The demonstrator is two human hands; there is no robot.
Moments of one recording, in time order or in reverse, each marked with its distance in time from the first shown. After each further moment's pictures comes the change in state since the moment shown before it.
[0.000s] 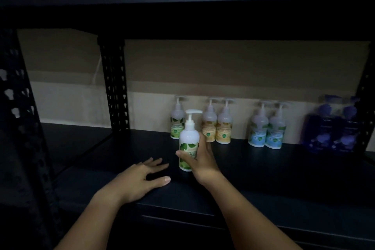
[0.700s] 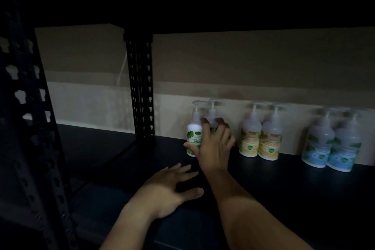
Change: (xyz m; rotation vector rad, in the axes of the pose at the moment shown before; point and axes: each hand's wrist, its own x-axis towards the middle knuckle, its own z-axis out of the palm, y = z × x) left_hand 0.040 -0.036 -0.010 -0.076 0.057 0.000; right_hand 0.114 -0.001 0.098 -0.793 0.435 -0.197
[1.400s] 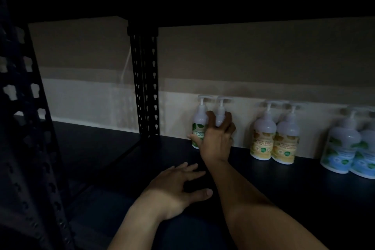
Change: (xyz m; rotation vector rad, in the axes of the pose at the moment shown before) left_hand 0.018 -0.010 -0.002 -0.002 -0.002 -0.018; right_hand 0.032 -0.013 0.038 0.115 -0.097 0.103
